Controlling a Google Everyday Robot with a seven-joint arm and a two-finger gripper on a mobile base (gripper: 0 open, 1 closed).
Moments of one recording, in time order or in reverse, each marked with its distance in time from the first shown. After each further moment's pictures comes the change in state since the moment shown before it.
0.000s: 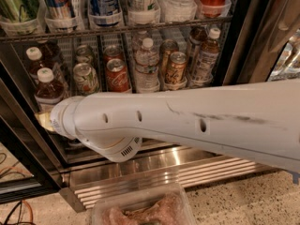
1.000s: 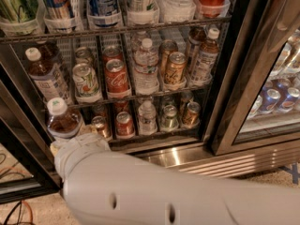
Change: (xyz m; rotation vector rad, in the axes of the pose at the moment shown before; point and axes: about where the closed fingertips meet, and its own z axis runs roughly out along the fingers) arm 0.051 0.023 -0.103 0.216 0.066 0.018
